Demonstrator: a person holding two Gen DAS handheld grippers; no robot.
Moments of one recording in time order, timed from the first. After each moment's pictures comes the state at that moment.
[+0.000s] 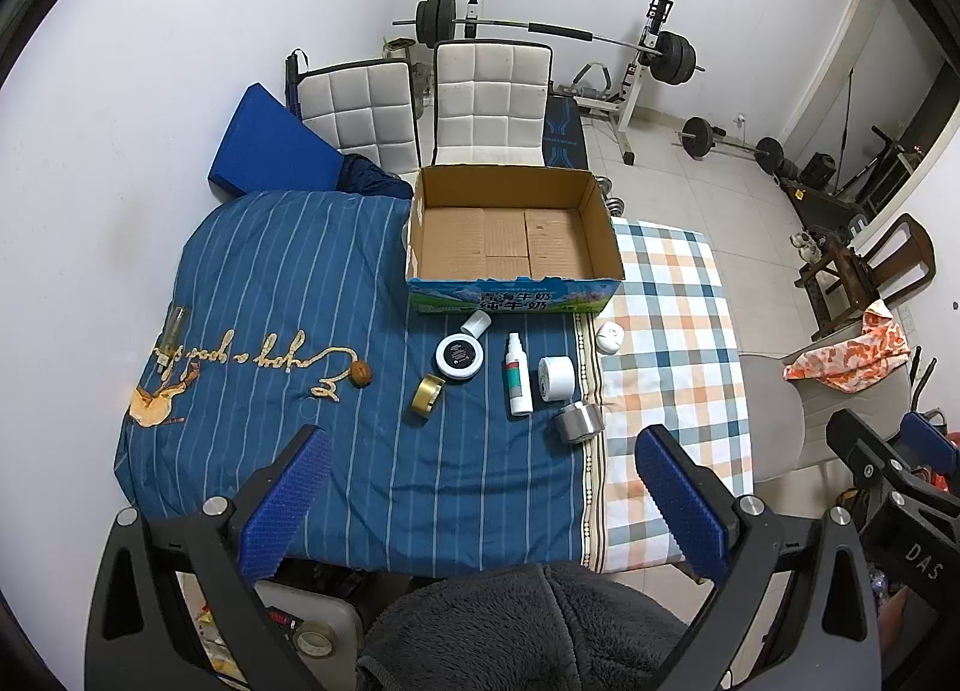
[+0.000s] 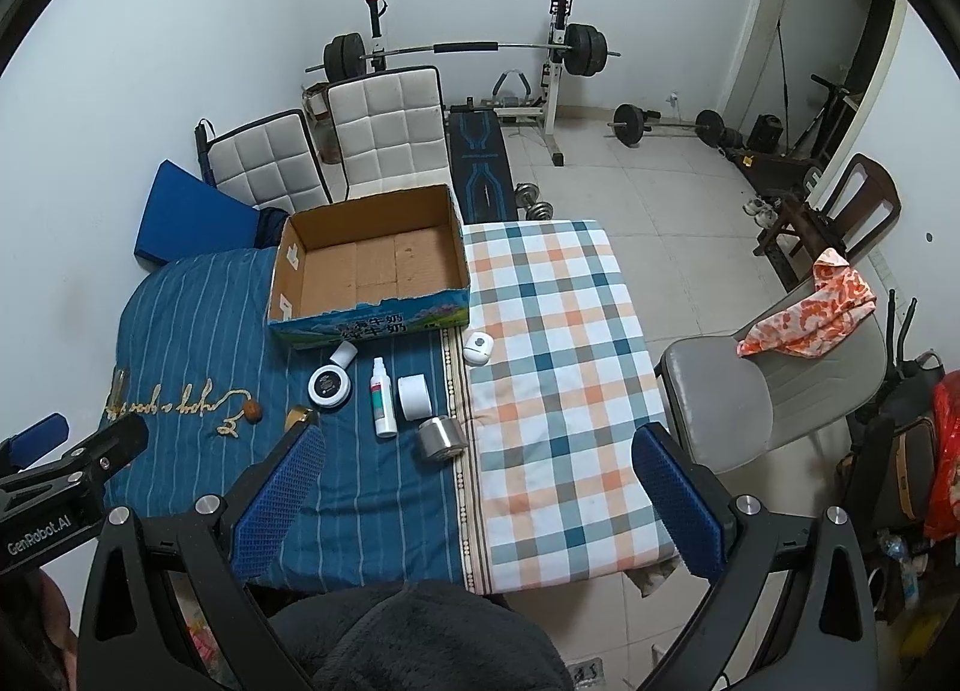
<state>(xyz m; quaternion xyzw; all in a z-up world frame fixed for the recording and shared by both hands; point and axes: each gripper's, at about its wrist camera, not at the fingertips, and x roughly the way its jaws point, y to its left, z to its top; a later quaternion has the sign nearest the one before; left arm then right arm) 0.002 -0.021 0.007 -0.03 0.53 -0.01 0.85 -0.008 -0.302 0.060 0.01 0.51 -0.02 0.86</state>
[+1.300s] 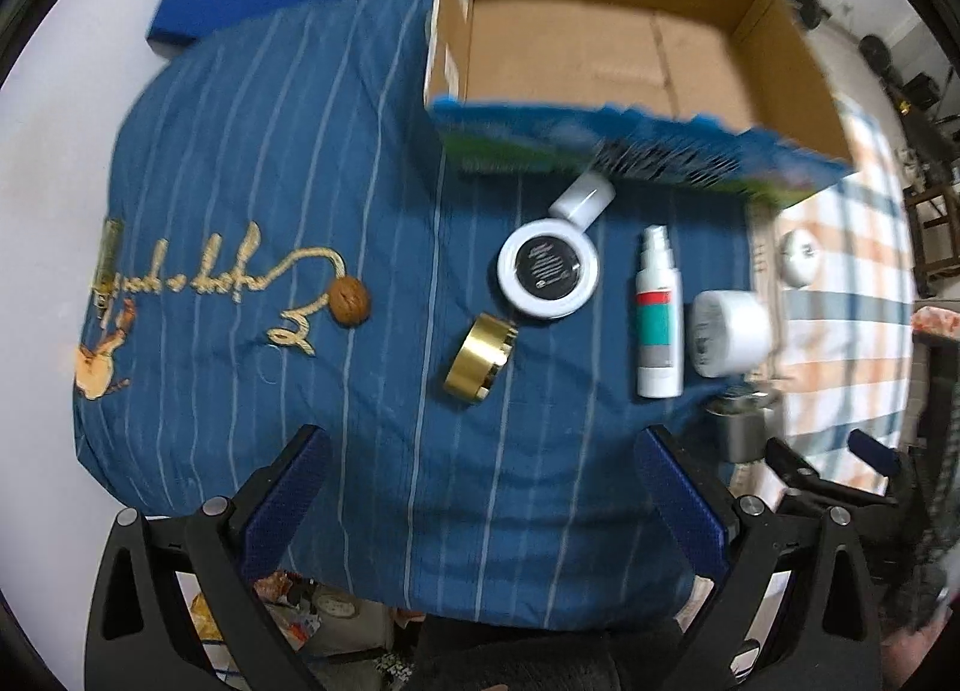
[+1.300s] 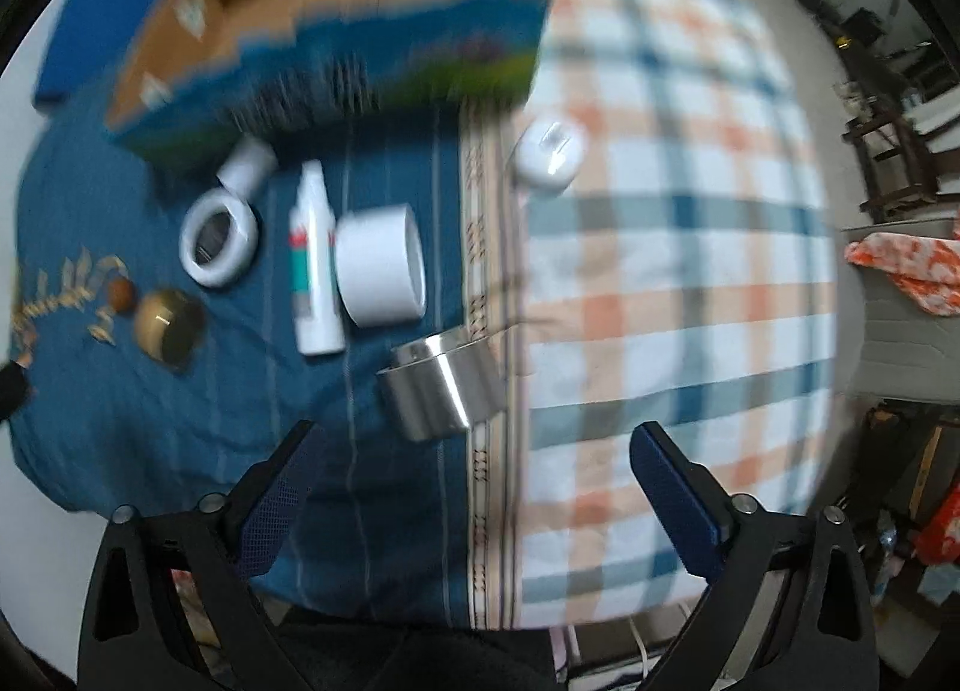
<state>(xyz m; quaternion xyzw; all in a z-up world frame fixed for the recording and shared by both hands) 0.151 0.010 -0.275 0.00 0.70 0.06 0.71 0.144 -0.261 -0.319 -0.02 0.73 0.03 0.68</state>
